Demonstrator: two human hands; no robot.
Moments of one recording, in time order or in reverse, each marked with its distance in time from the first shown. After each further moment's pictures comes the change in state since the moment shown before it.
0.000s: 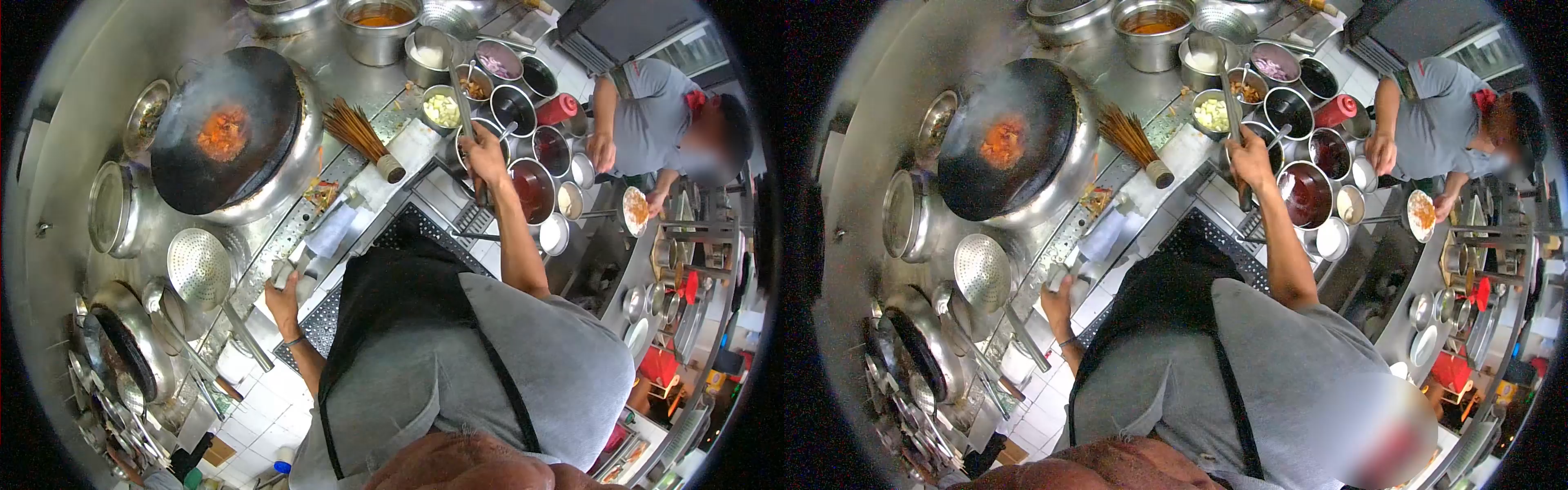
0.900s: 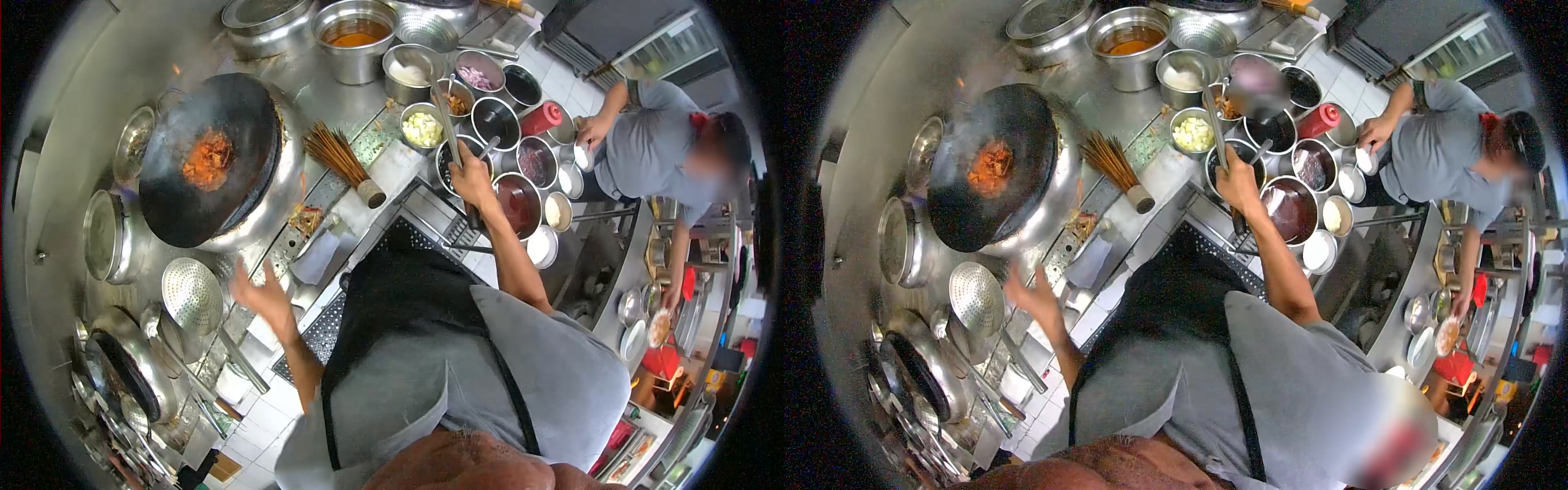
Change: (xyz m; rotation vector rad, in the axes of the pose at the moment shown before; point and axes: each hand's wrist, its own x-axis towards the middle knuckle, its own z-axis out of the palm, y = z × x) left_hand 0.023 0.125 0.010 0.182 0.430 0.495; right_hand 0.002 0.017 -0.021 -0.441 0.142 -0.277
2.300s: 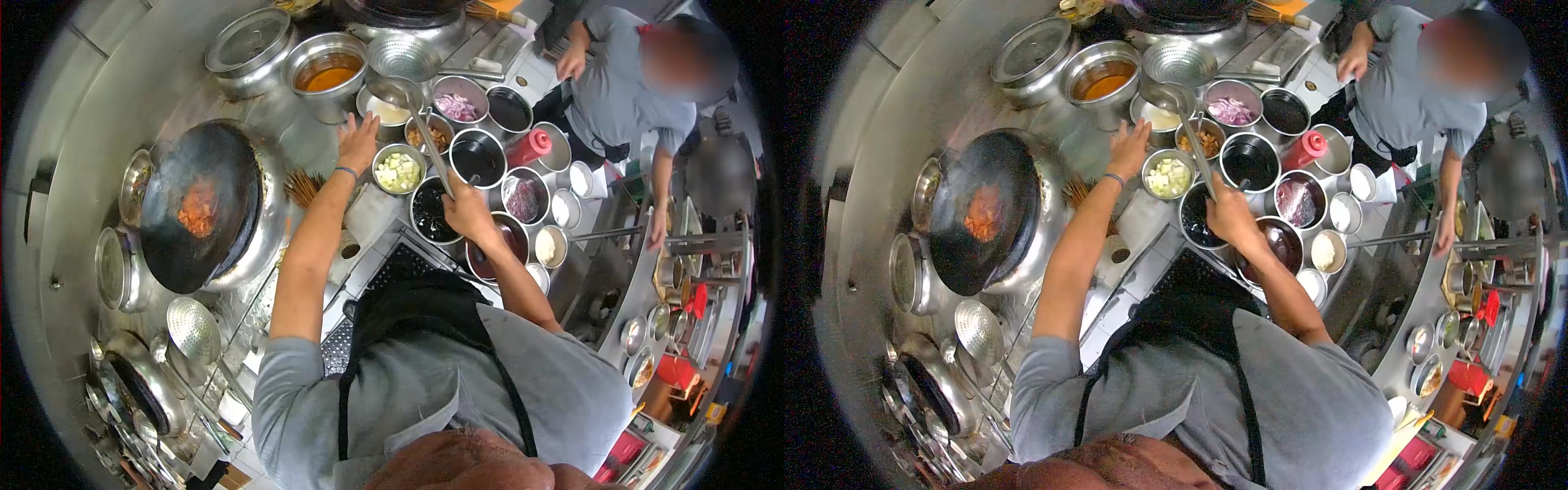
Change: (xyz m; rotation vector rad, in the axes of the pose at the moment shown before) left_hand 0.116 0.289 0.340 0.060 -0.635 0.809; right_hand 0.038 0.008 -0.065 -0.040 -0.155 -0.068
